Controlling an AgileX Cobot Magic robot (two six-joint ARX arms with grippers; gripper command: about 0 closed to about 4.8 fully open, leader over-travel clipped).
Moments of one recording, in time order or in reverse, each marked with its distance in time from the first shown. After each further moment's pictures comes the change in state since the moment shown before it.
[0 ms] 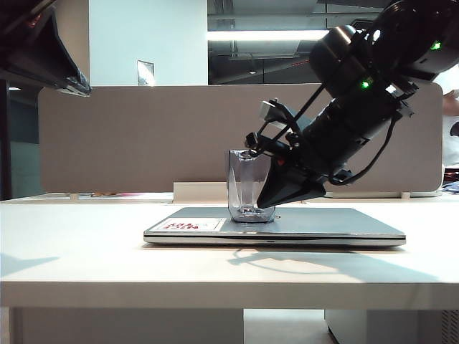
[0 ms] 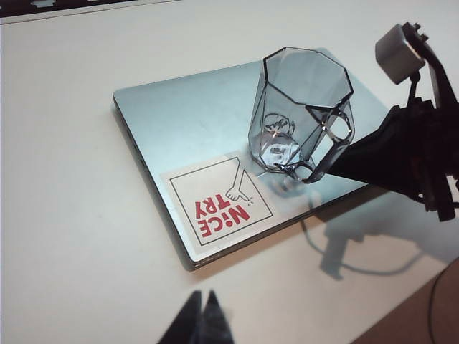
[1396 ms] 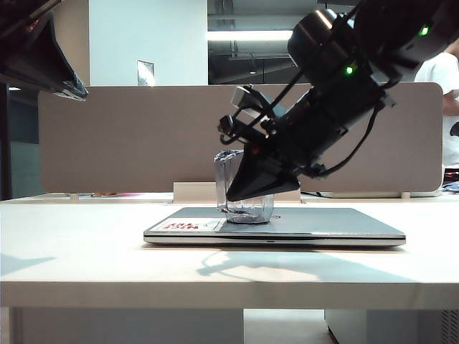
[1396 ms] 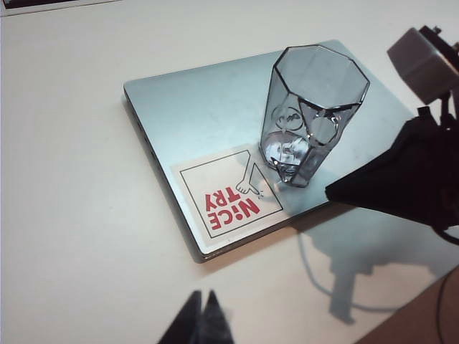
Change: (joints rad) left arm 0.000 0.000 0.000 -0.016 -0.025 0.002; right arm 0.086 -0.030 0.000 -0.011 -0.040 0.008
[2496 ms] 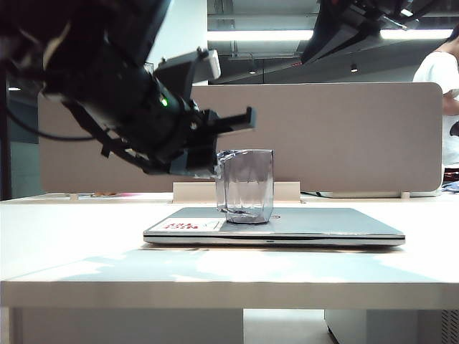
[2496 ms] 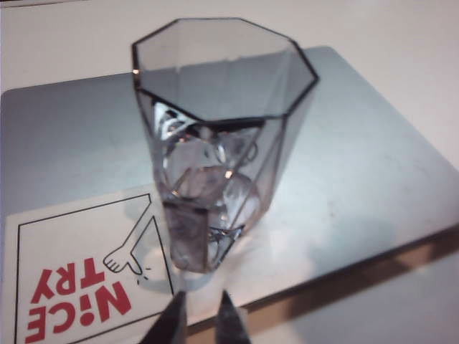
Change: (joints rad) left arm -0.499 0.648 0.000 0.745 -0.581 -0.221; right arm -0.058 -0.530 0.000 -0.290 0.232 -0.130
